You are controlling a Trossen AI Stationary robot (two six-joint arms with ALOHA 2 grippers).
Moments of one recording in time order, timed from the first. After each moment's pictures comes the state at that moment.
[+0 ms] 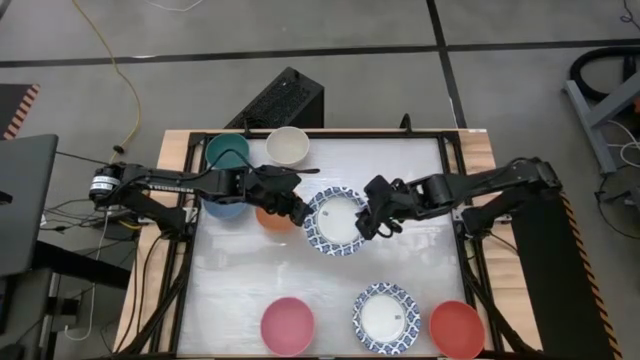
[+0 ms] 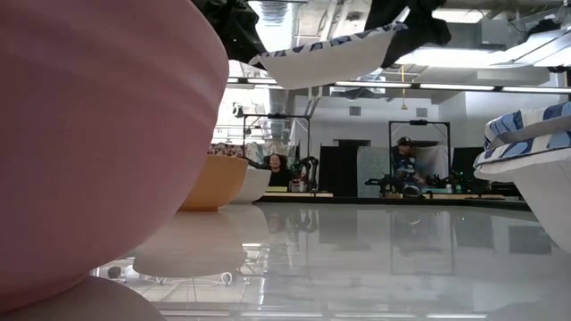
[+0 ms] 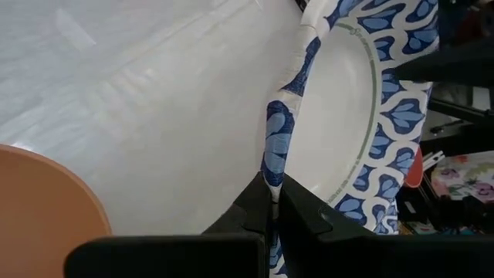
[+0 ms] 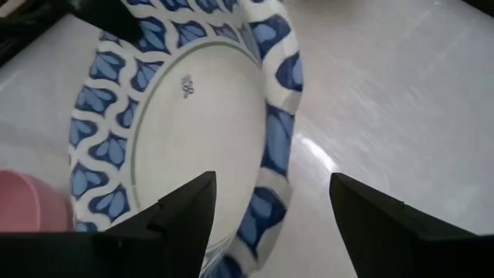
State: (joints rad) left arm 0.06 1.39 1.06 -0.23 0.04 -0.90; right arm 0.19 1.36 1.30 -0.89 0.39 0.86
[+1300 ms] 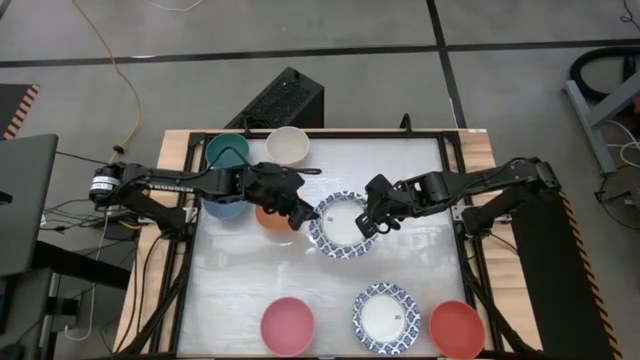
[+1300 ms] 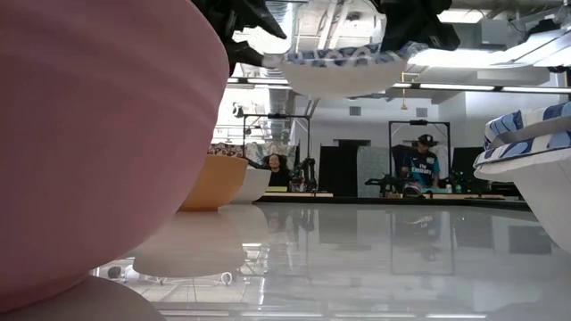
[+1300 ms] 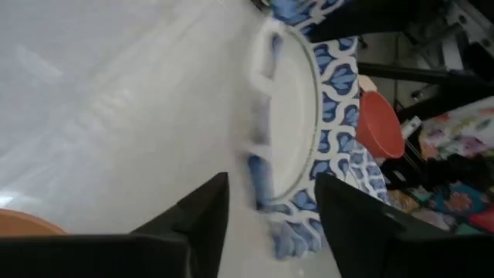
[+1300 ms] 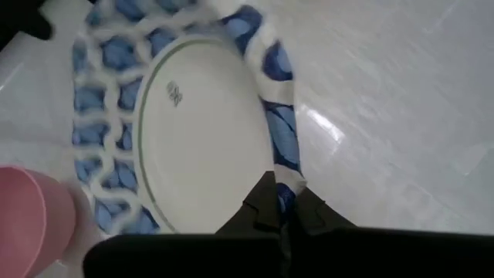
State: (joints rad) left arm 0.08 1.38 1.06 -0.16 0.14 -0.73; right arm 0.15 1.36 1.30 -0.94 0.30 0.94
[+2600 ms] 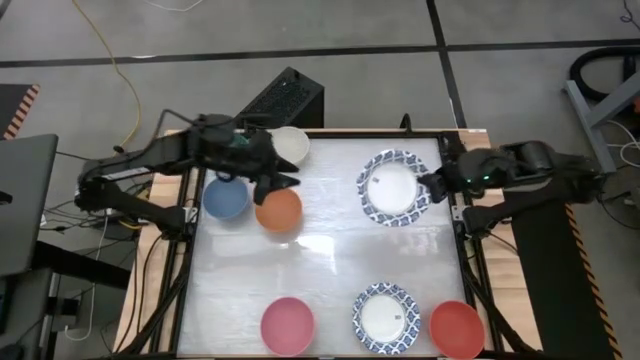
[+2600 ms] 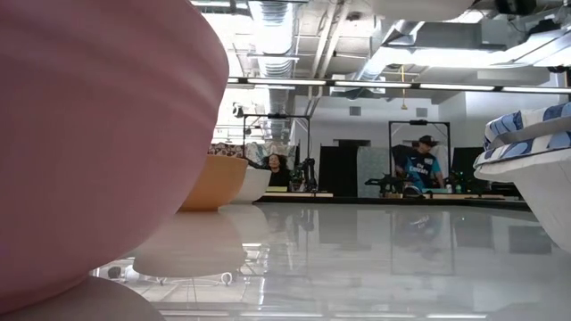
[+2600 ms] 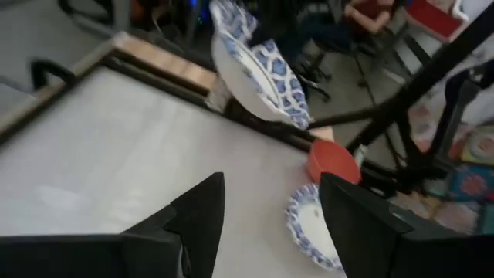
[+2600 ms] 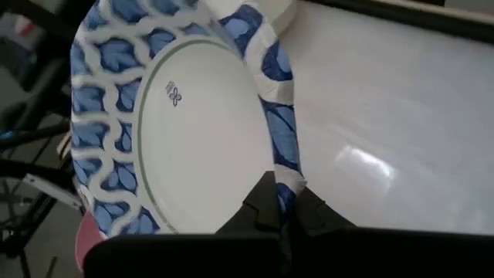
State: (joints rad) left arm 0.15 1.21 1.45 -0.50 0.16 -0.38; right arm 0.11 0.83 1.30 -1.19 0.35 0.98
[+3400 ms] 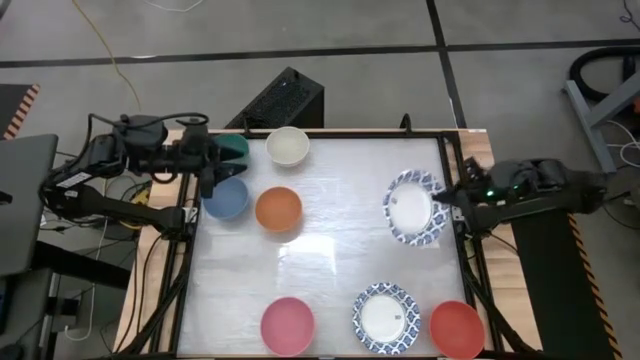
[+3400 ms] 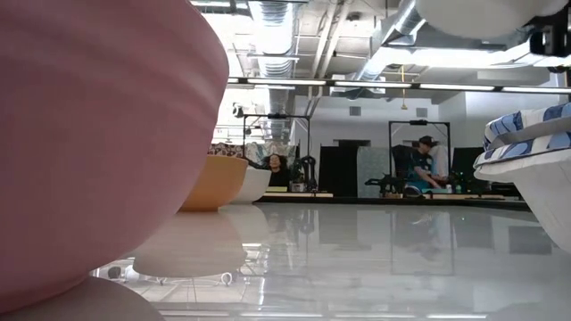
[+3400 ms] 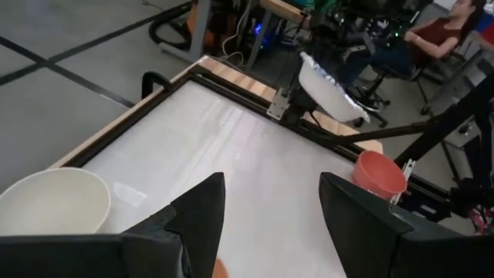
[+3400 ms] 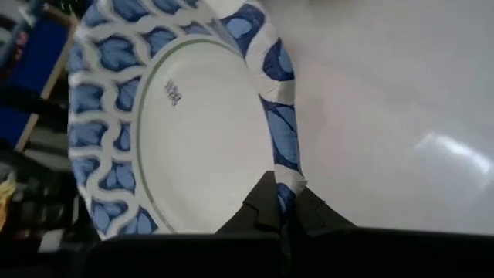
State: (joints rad) left arm 0.11 0.93 1.45 -0.80 -0.10 -0.39; right arm 0.11 0.46 0.88 -0.98 0.14 1.00
